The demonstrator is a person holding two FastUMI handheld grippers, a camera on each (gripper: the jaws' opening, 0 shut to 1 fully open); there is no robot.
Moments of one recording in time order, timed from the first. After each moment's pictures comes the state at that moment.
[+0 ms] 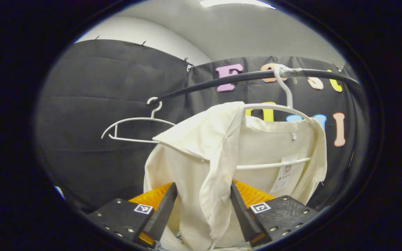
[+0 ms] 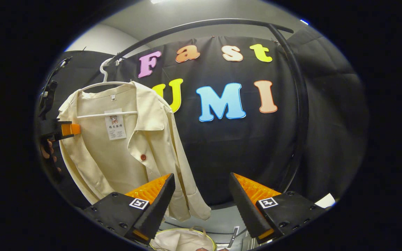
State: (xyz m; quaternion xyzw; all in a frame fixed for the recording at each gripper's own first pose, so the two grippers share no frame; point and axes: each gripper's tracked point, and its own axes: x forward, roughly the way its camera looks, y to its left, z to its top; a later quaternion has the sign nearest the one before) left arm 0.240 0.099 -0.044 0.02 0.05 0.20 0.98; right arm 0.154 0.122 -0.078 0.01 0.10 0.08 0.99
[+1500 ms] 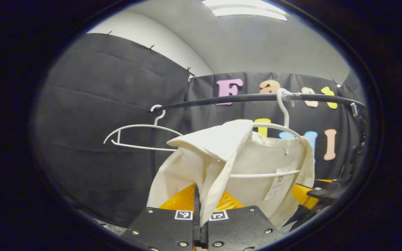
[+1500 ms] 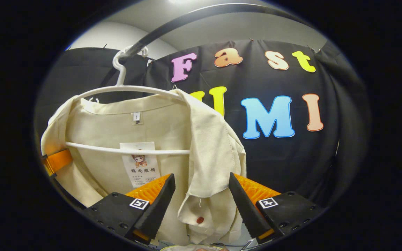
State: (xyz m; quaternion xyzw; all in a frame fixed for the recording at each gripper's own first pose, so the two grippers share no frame) left arm 0.216 0.104 -0.027 -0.04 0.00 0.15 0.99; right arm 0.259 0.277 -0.024 -0.02 0.07 0.19 0.98
